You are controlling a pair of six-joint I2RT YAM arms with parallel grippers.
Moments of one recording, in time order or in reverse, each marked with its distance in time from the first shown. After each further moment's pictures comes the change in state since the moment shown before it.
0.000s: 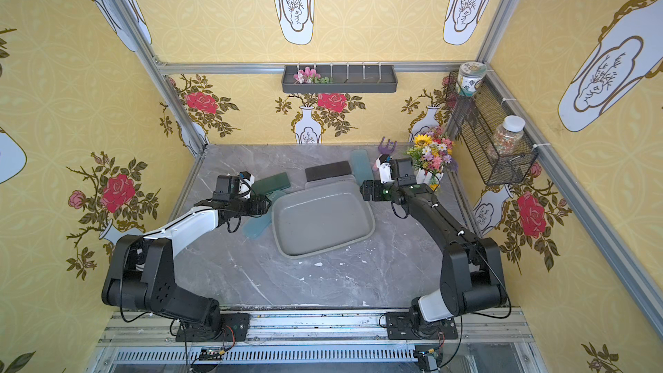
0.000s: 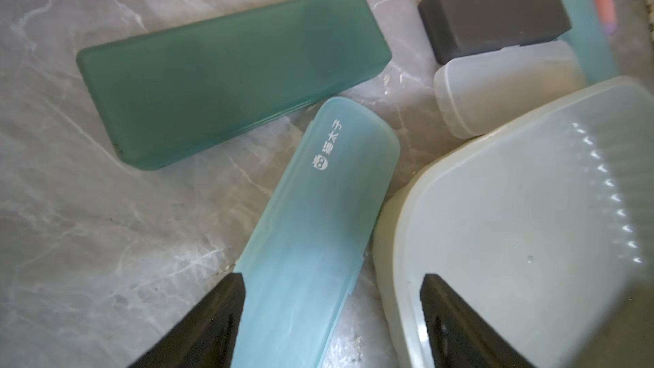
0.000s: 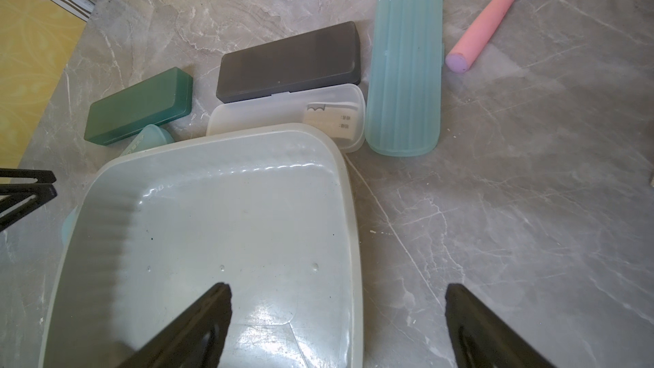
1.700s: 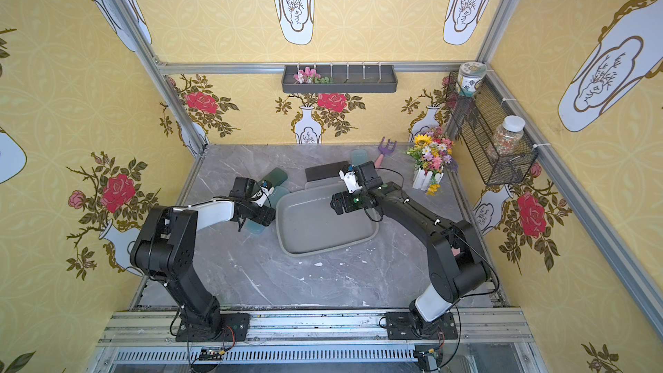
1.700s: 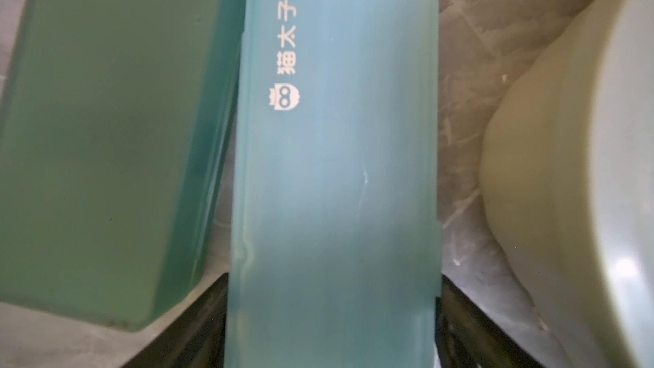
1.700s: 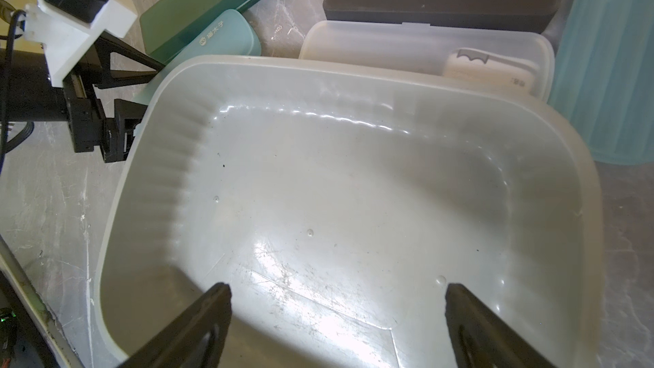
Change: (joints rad) left arm -0.050 0.264 0.081 -0.003 -0.081 0.456; right arm 0.261 0.123 0.086 -0.065 0.004 -0.029
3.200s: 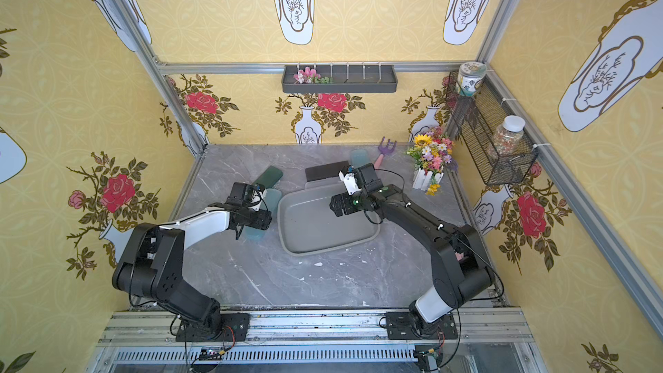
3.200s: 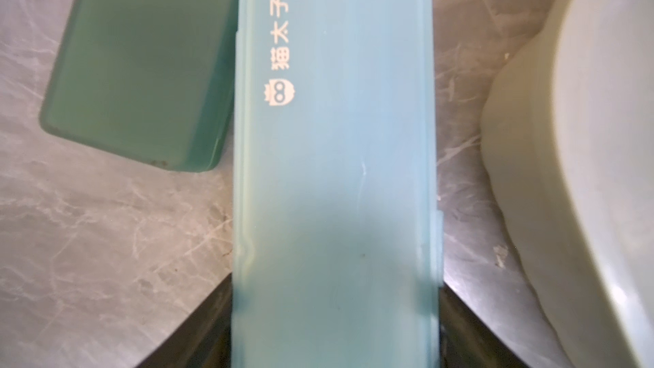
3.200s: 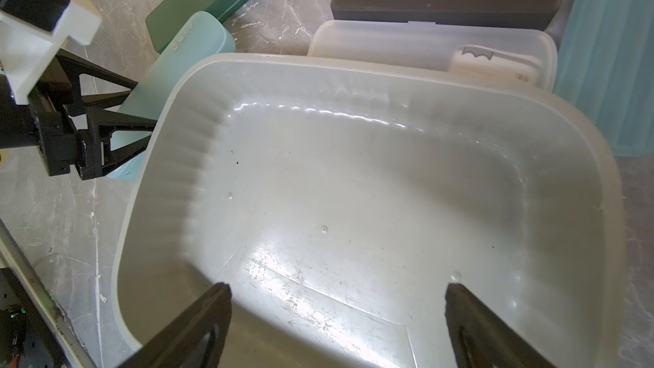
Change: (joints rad) left arm -0.038 -0.188 -0.103 -0.062 -0.105 -0.210; right arm 0.025 -0.039 -0.026 0.004 0.008 0.023
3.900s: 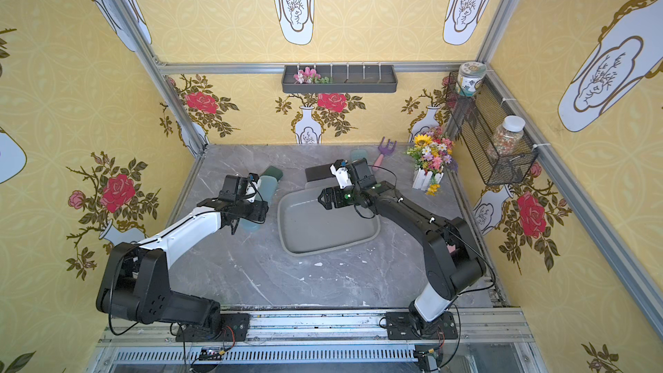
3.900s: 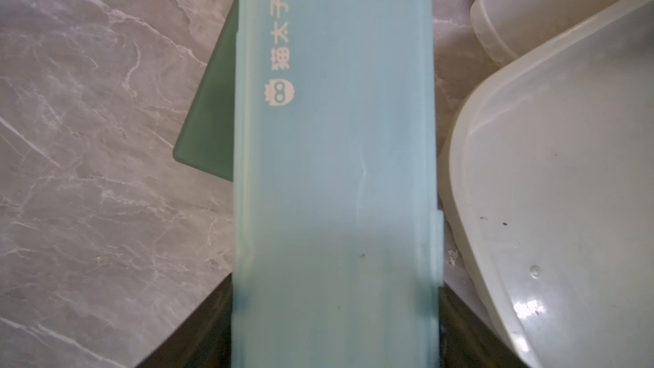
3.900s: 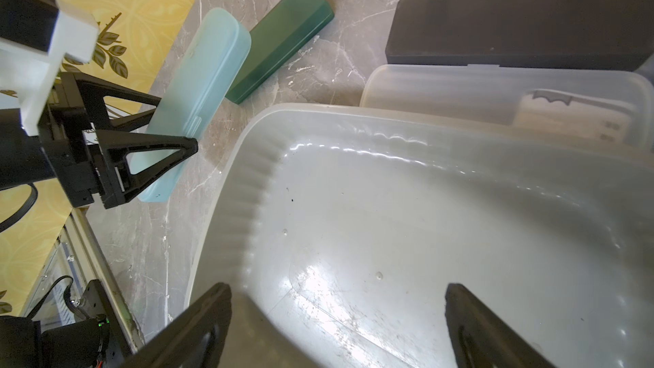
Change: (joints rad) left arm -0.011 -0.150 0.067 -0.100 -0.052 -0.041; right arm 0.029 0.073 0.066 0.101 -0.102 0.110
